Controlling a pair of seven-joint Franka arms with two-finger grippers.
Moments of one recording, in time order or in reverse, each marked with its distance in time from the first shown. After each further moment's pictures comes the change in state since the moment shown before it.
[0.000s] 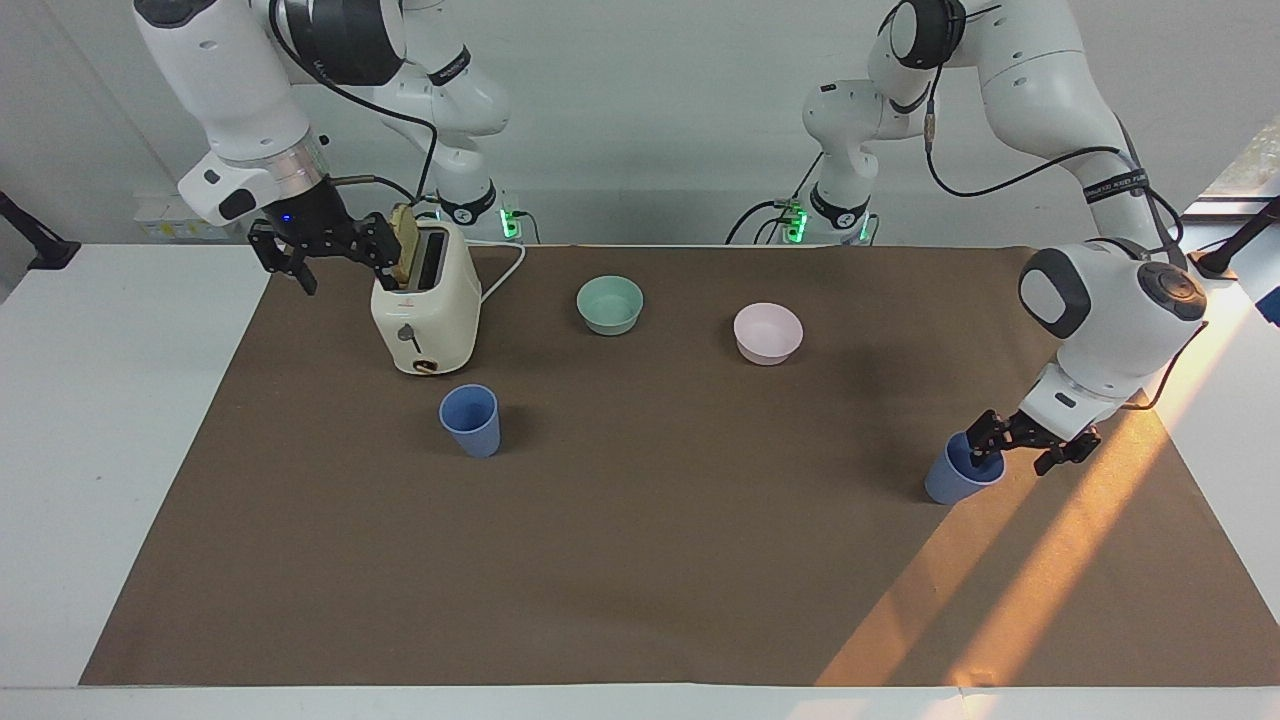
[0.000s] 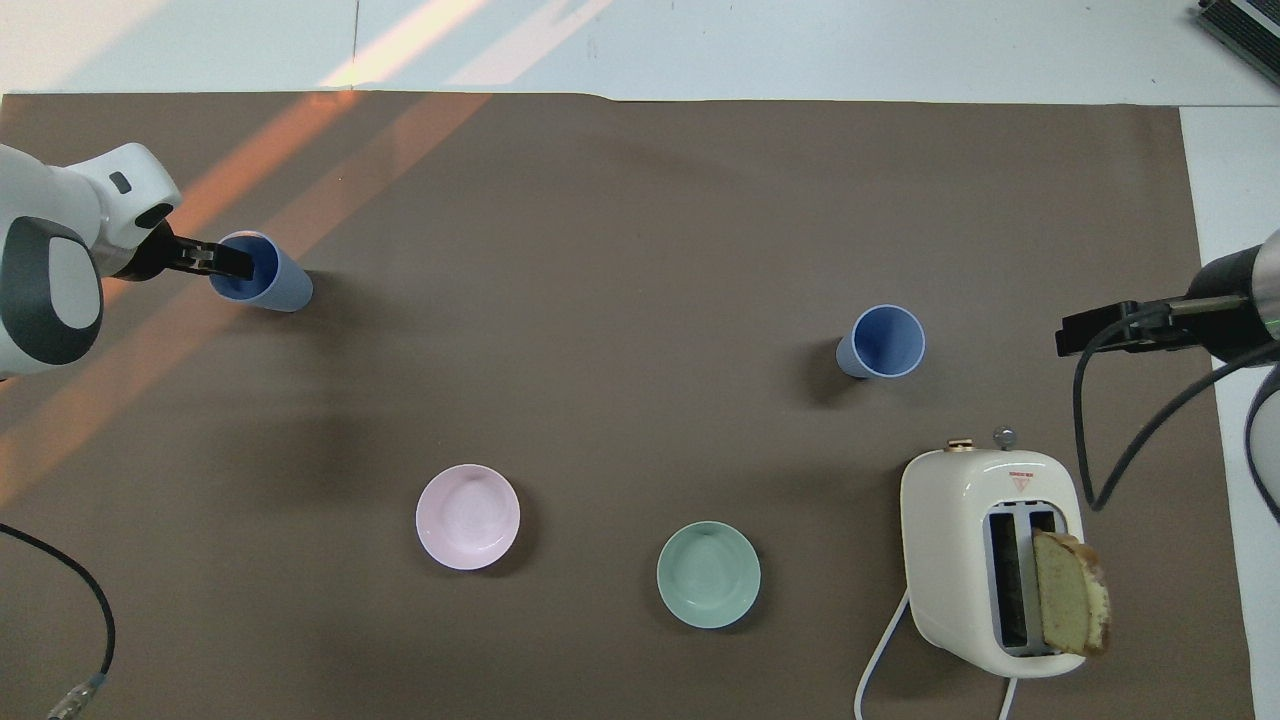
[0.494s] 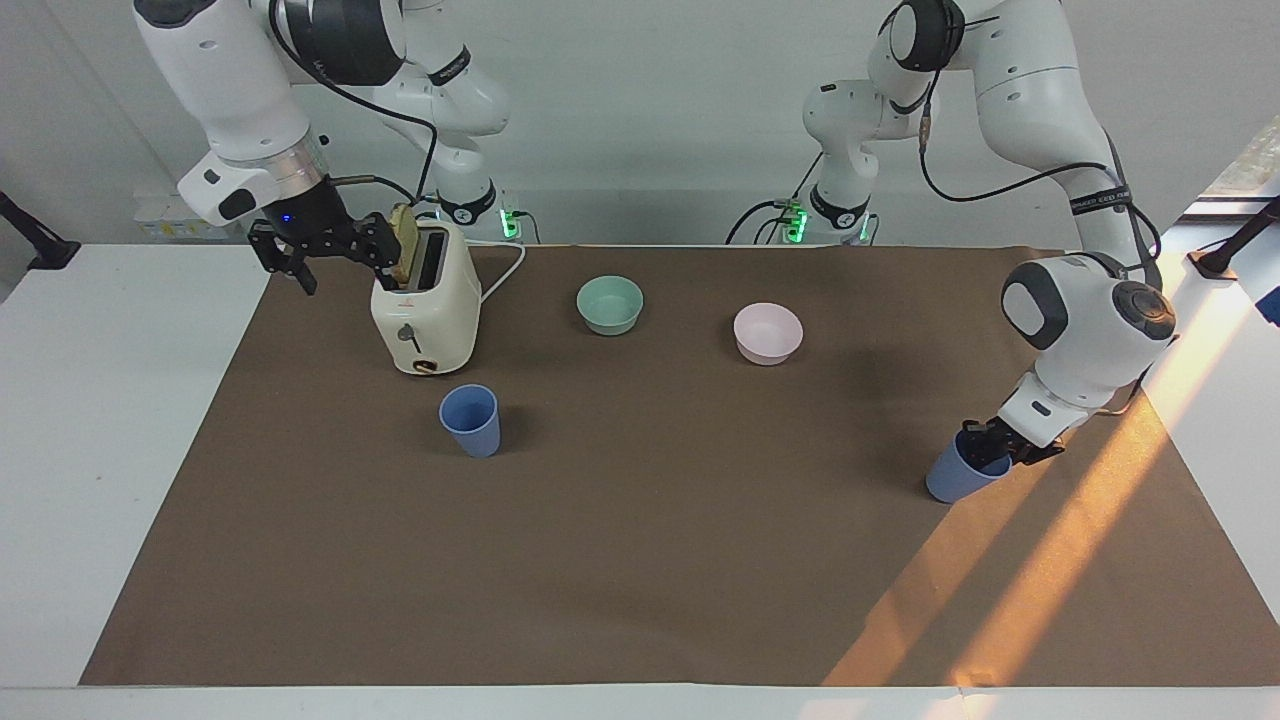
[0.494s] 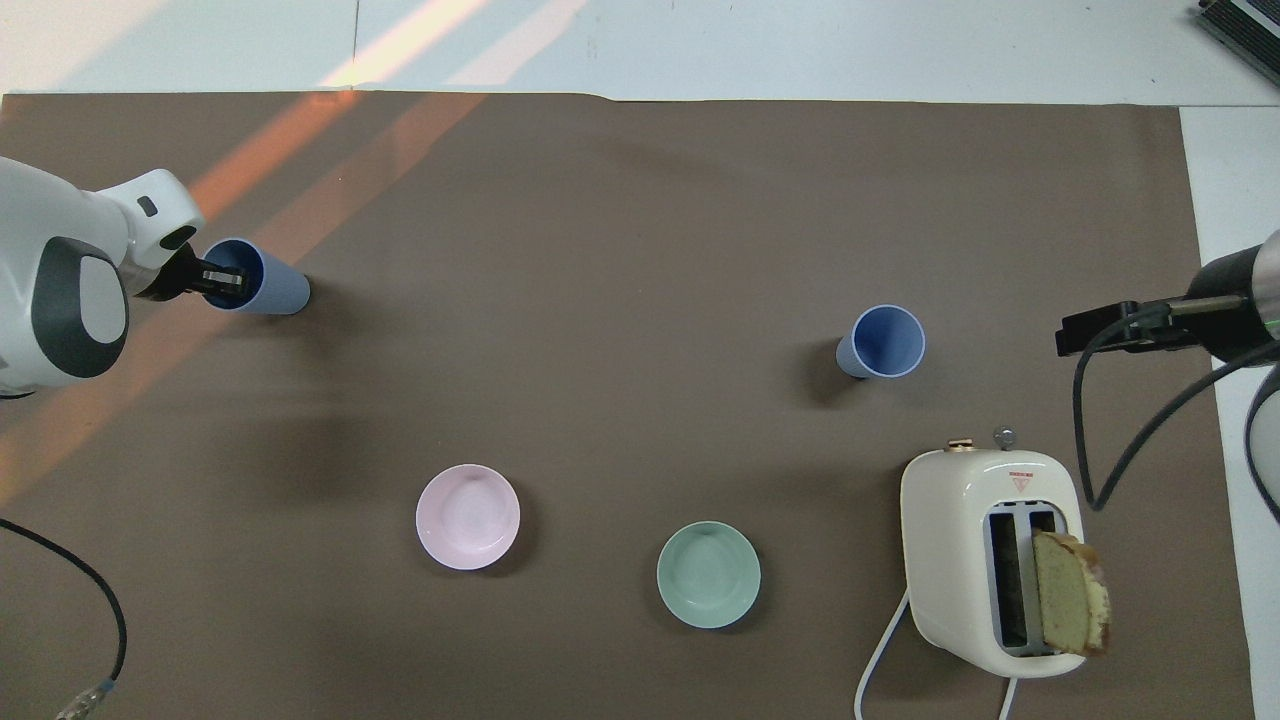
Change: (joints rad) left arm -0.001 0.003 -0.005 -0.053 -0.004 0.019 0.000; right arm 0.000 0.000 0.000 0.000 0.000 0.000 0.000
